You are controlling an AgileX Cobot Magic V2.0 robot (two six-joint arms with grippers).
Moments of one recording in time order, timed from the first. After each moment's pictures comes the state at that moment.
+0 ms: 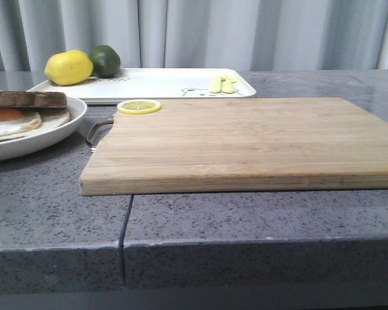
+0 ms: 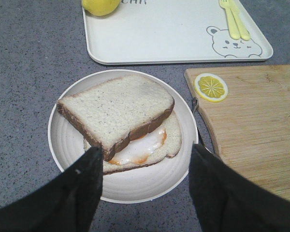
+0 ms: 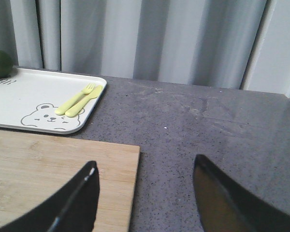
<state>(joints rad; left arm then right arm) -0.06 0.78 -0.93 -0.25 0.85 0.04 0.11 0.50 -0.45 0.06 0.13 -0.08</state>
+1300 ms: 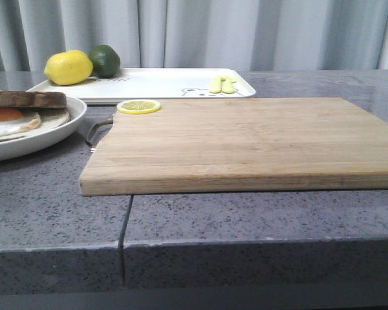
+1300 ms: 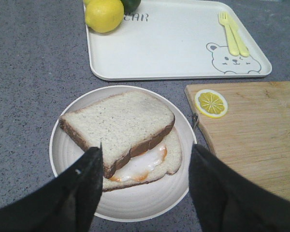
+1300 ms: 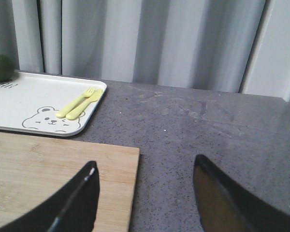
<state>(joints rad) -0.06 0.78 -0.93 -0.25 0.79 0.03 0.11 0.47 -0.44 0.06 0.13 -0.08</state>
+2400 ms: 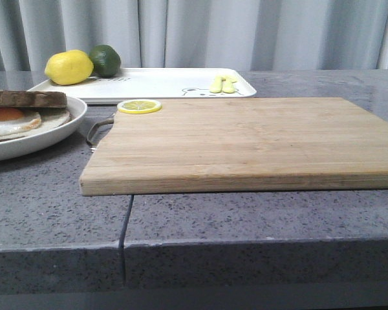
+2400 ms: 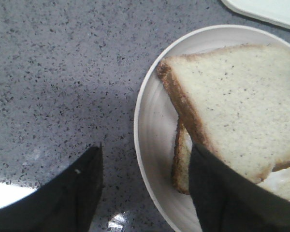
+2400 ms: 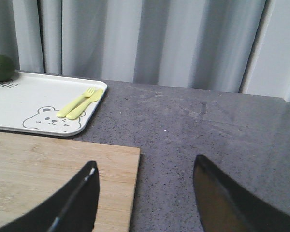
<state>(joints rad) 0.10 1.20 -0.93 -0.15 0.77 -0.15 0.11 0.47 -0.44 0.06 0.13 -0.08</state>
